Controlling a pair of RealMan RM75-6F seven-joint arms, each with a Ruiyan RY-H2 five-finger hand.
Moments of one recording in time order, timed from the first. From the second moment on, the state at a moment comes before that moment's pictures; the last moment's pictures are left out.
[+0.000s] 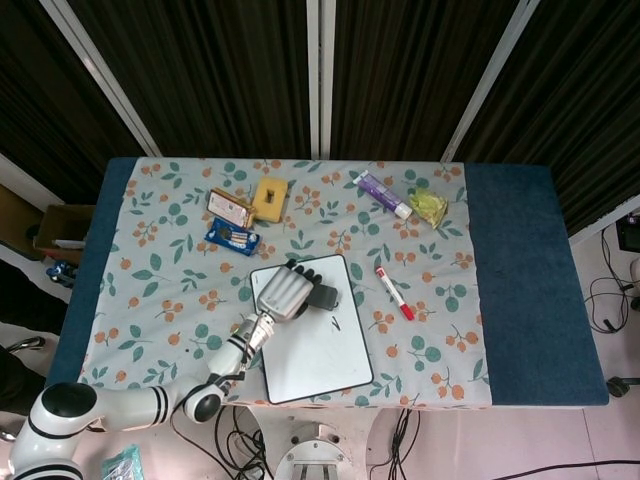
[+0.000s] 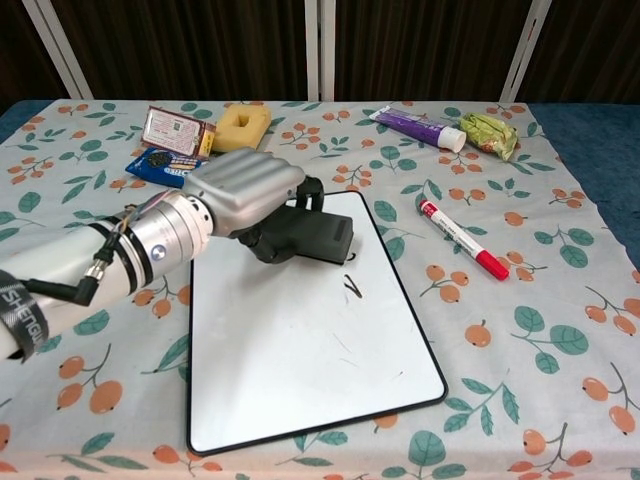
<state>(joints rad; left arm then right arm) -0.81 -1.90 -0.17 -1.26 1.24 0.92 0.58 0.13 -1.09 0.27 -1.38 -1.31 1.65 -0.33</state>
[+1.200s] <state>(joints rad) -0.79 -1.87 -0.11 -1.39 1.27 0.96 0.62 0.13 -1.09 0.28 -1.37 -1.30 1.64 -0.31</state>
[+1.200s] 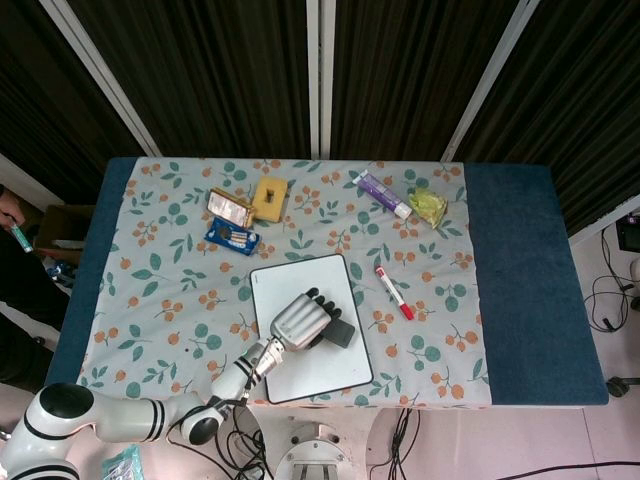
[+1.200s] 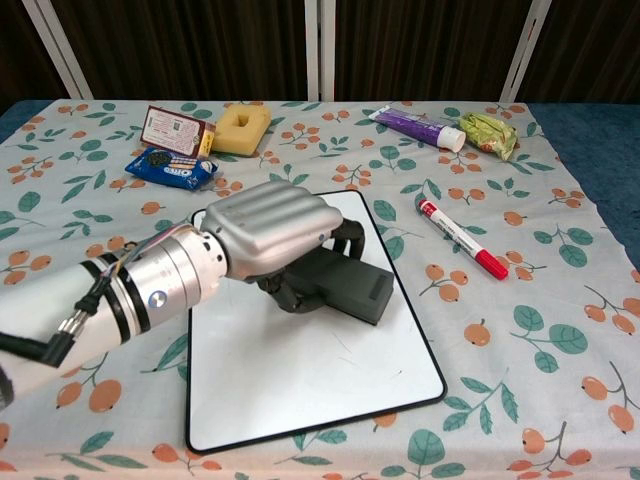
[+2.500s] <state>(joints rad) -0.58 -1.61 -0.10 -1.22 1.26 1.11 0.27 0.14 -1.11 0.27 -1.38 -1.30 1.63 -0.32</state>
